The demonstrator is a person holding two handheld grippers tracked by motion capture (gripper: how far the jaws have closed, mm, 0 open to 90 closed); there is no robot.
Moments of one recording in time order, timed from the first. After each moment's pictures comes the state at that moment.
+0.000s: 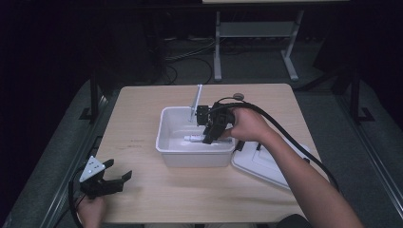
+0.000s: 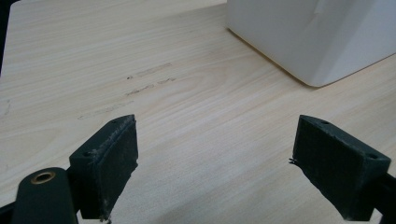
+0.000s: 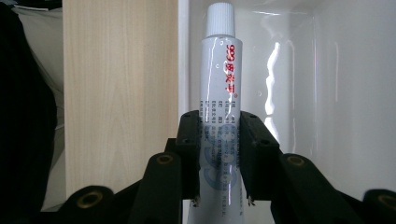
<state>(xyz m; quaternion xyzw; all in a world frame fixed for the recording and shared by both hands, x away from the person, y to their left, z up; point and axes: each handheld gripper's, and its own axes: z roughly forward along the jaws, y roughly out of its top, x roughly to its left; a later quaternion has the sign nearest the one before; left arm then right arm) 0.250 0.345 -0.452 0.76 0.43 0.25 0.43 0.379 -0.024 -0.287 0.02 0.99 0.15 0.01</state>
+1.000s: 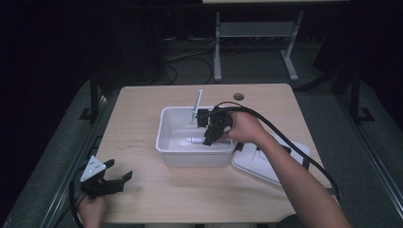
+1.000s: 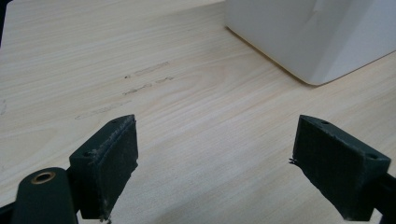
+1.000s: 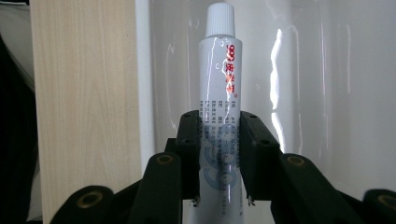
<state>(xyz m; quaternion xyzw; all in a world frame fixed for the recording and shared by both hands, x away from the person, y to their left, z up) 0.250 0.344 -0.452 0.76 0.43 0.25 0.42 0.397 -0.023 -0.321 0.04 0.99 0.14 -0.01</state>
